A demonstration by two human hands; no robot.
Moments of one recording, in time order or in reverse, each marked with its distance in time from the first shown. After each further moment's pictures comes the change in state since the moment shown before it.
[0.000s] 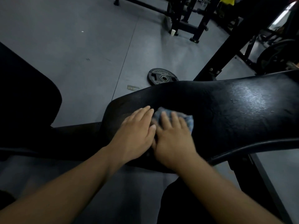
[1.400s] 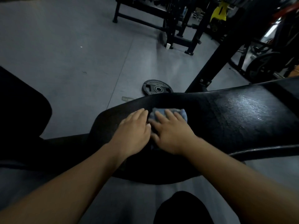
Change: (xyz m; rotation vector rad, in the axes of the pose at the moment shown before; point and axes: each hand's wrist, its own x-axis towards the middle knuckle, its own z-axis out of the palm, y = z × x) left_hand 0.046 0.035 0.003 0.040 -0.005 -0.111; right_hand 0.046 0.080 -0.019 -0.060 -0.039 -0.179
